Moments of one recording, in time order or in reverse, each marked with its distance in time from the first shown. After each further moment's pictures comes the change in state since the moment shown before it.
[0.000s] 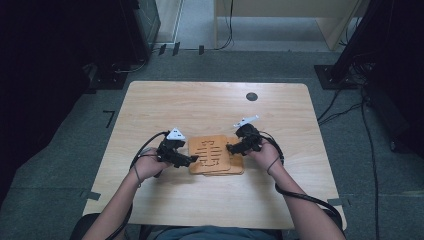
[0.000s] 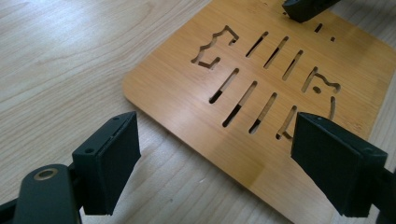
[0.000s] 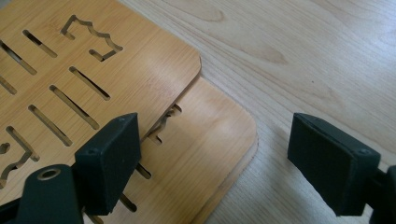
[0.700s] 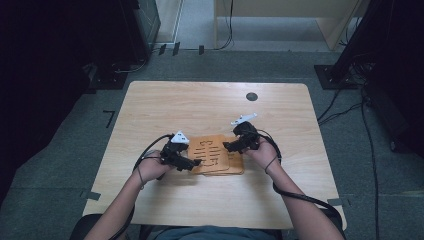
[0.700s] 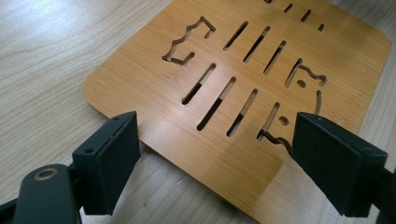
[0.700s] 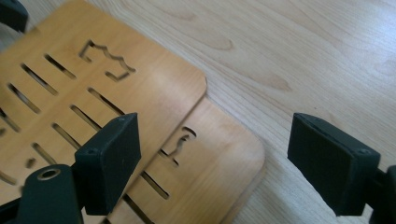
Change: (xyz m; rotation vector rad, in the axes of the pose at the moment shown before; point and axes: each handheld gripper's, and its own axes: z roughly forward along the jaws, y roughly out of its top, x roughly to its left) left arm -0.009 -0.002 0.009 0.030 -0.024 0.019; right arm 0.008 0.012 -0.007 -0.038 0.005 0.002
